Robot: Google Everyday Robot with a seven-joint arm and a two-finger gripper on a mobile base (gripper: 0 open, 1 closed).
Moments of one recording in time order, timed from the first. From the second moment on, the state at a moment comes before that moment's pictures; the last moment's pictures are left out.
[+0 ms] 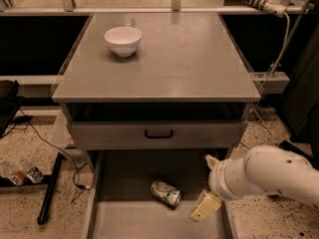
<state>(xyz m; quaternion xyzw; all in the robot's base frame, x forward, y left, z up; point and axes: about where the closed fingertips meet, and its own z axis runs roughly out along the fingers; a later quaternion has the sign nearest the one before) 0.427 -0.127 0.628 -0.55 0.79 0.10 0.25</state>
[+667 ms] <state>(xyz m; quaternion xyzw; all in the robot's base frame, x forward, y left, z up) 0.453 -0.120 0.576 -0.53 0.80 0.09 0.28</state>
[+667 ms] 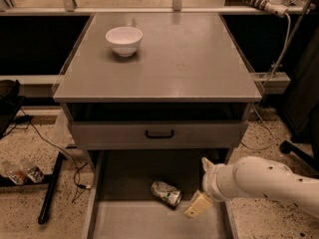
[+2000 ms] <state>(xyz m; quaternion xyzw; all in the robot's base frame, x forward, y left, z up) 0.496 -0.059 0.442 -0.53 0.75 0.15 0.36</state>
